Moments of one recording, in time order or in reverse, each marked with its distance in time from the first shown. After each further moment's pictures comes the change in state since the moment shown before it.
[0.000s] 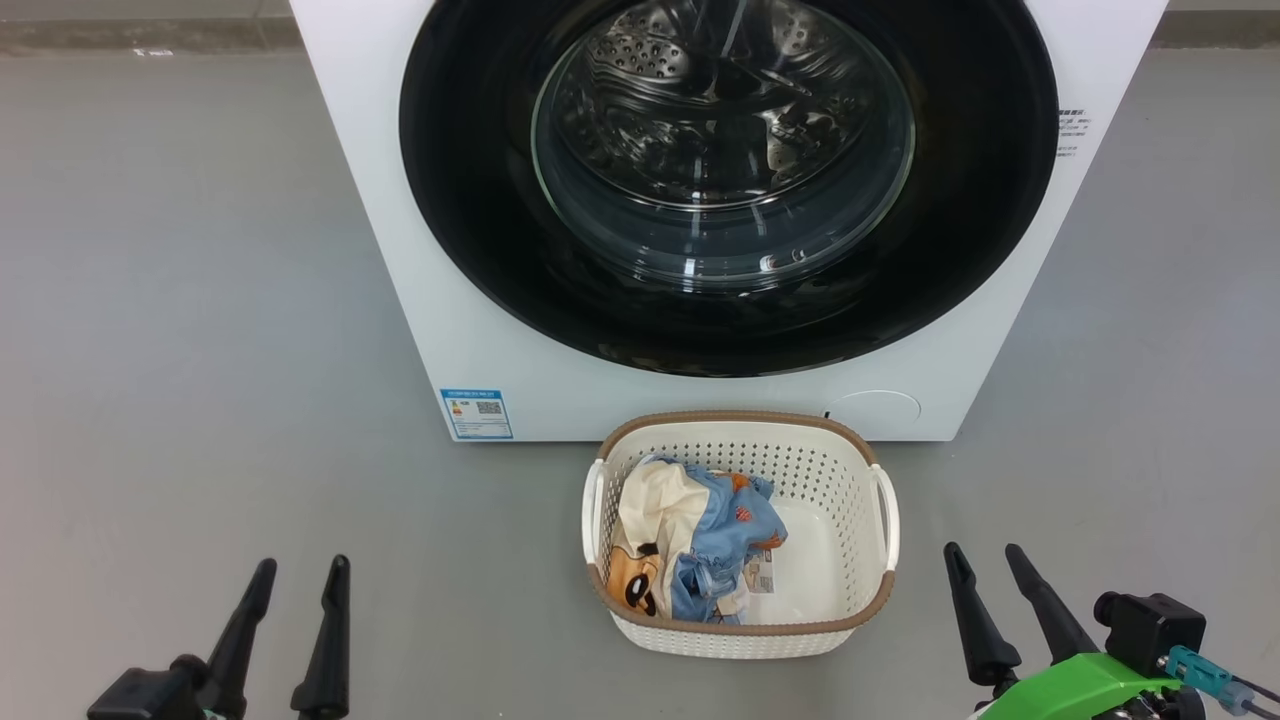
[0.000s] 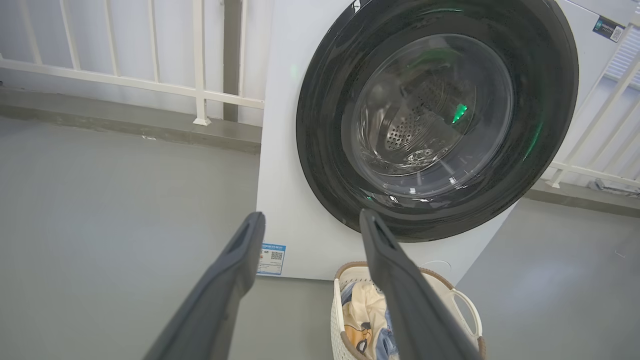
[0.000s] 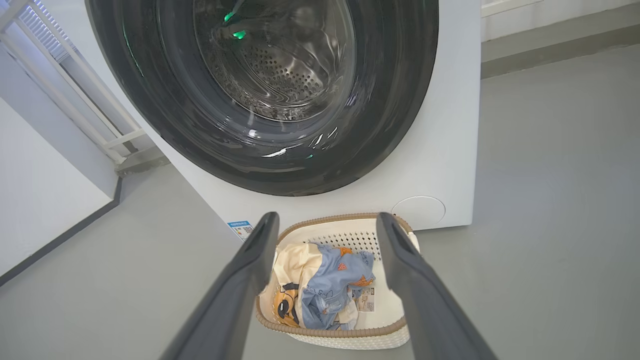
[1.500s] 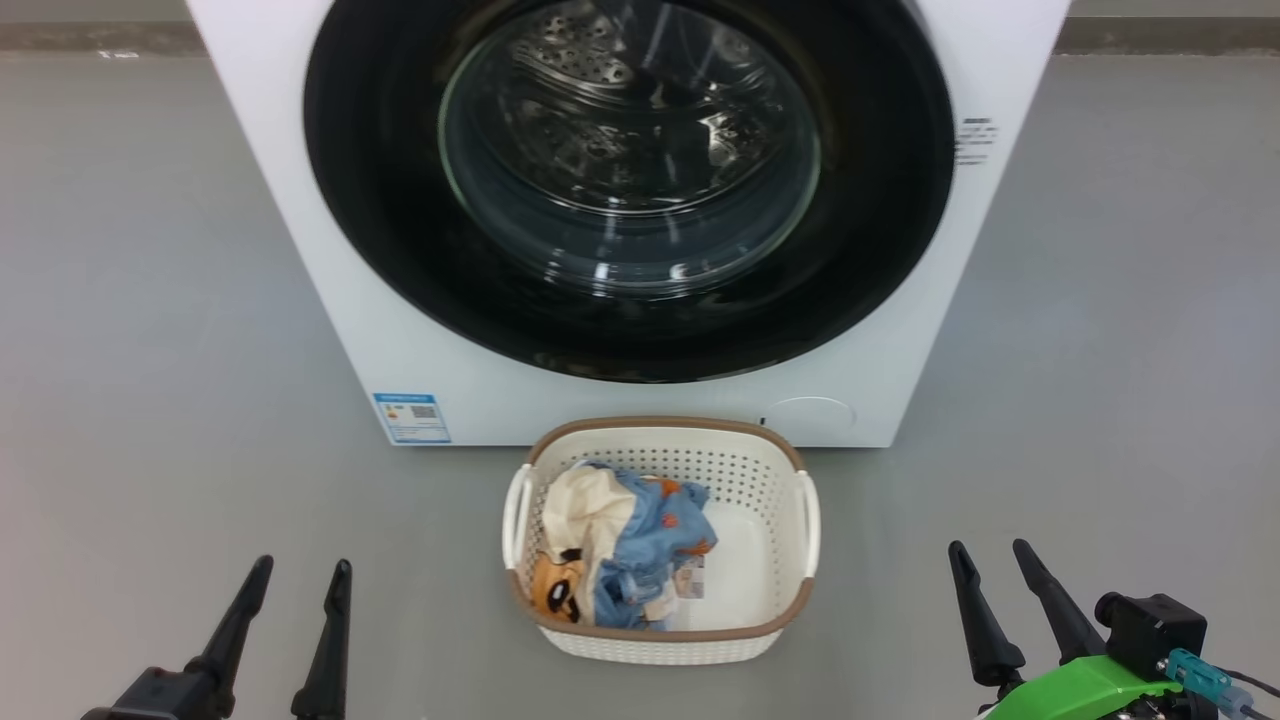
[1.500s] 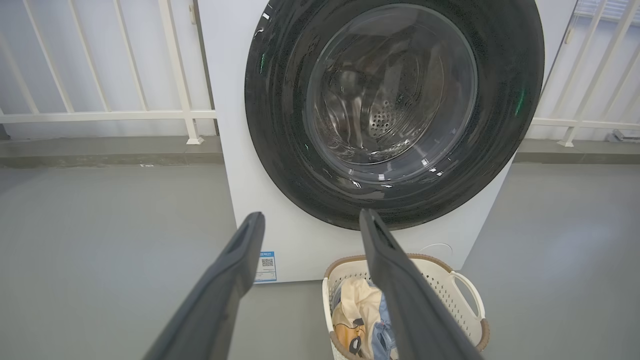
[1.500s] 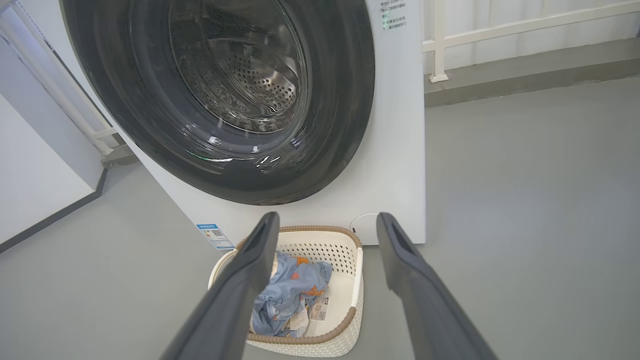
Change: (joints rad) left arm 0.000 0.018 0.007 0.003 0.156 0.000 -0.021; right arm 0.008 0.001 -0.017 -0.016 -0.080 0.000 -0.021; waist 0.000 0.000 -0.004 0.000
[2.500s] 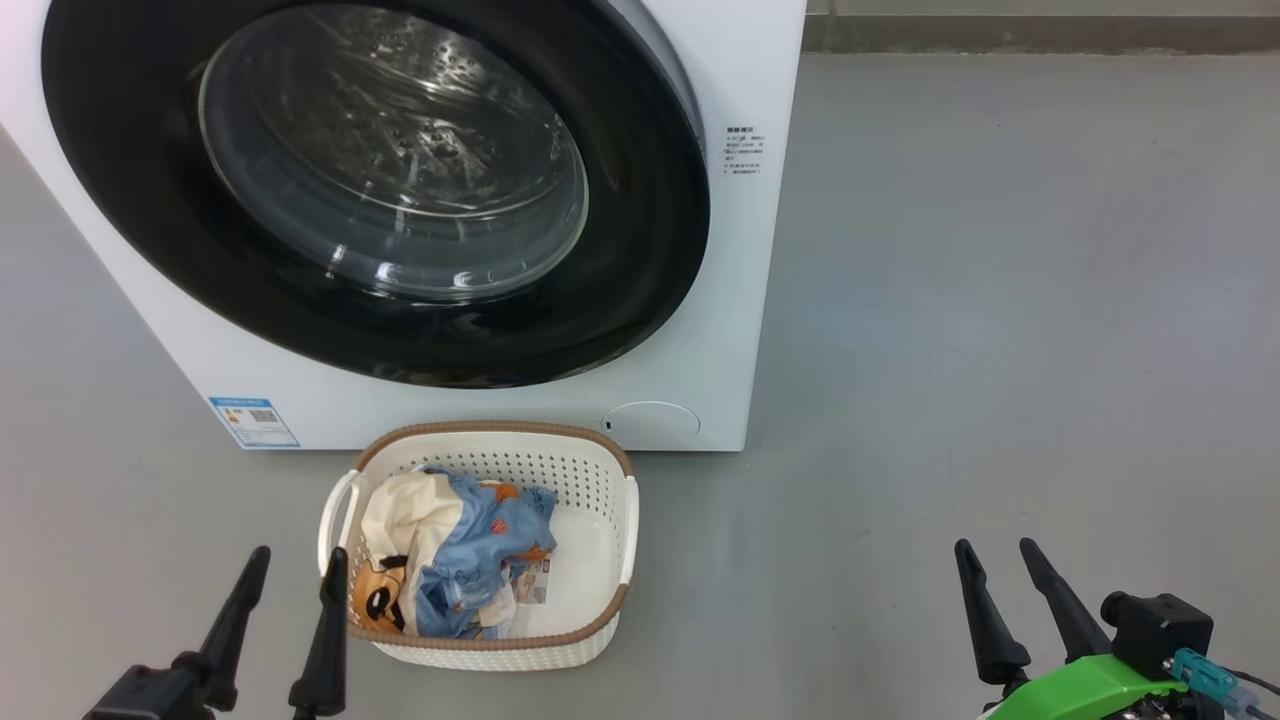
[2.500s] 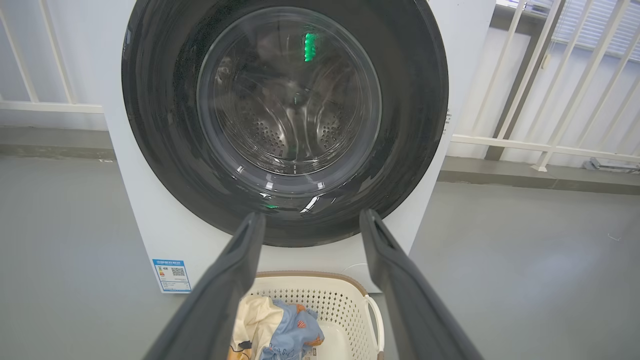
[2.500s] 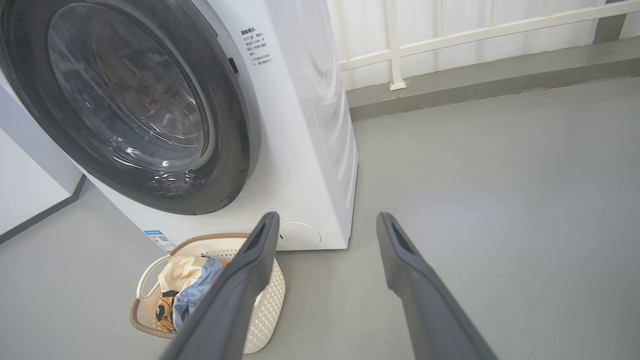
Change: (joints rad) left arm 0.000 -0.013 0.007 -0.026 -0.062 0.000 -0.001; right arm 0.000 0.001 -0.013 -0.001 -0.007 0.000 0.000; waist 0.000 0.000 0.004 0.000
